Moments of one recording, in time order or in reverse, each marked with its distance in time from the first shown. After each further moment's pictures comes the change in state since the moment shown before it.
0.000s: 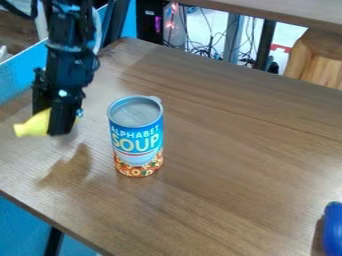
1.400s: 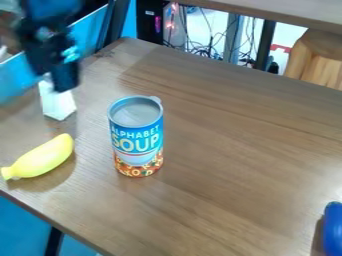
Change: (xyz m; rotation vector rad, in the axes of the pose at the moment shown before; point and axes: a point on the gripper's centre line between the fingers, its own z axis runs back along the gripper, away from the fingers) arm -0.039 -0.061 0.097 -0.034 -0.443 -0.129
